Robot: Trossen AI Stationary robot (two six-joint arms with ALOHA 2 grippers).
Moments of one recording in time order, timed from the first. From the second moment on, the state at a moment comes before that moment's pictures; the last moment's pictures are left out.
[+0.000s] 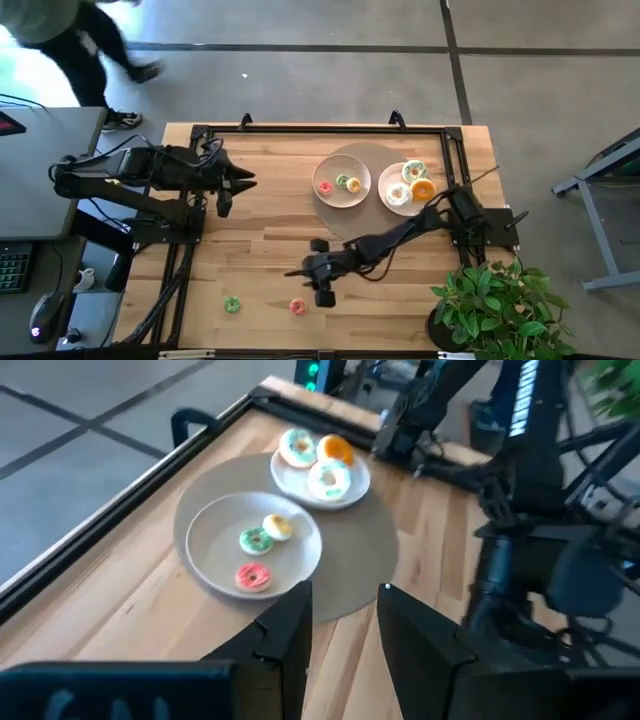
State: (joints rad) left arm -0.11 0.82 1.14 -0.78 -0.31 -0.38; right arm 0.34 2.10 1.34 0.06 0.04 0.29
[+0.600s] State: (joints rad) left arm -0.11 0.84 1.14 -0.79 -0.31 -0.38; right arm 0.37 2.31 1.49 0.15 -0.18 0.41
